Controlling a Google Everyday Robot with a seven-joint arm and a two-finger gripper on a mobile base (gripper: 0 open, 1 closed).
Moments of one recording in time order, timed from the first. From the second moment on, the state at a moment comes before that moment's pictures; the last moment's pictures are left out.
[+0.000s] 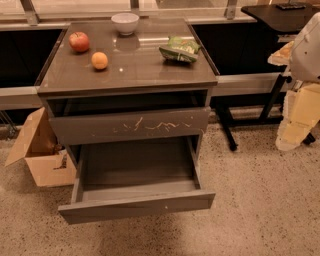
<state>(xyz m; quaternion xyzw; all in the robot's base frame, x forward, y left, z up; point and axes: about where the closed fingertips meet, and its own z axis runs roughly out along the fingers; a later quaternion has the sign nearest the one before) 0.446 -0.222 0.977 -0.62 0.77 -0.03 0.16</state>
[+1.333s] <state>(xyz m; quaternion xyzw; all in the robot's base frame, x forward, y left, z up) 0.549 -0.181 0.991 -0.58 0.74 0.06 0.32</state>
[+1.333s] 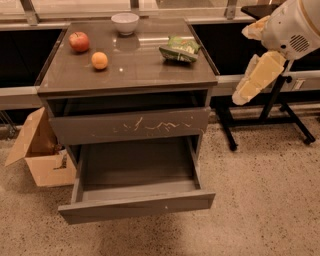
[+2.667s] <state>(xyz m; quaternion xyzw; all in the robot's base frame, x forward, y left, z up) 0.652 -0.152 0.974 -0.56 0.71 0.09 0.41</state>
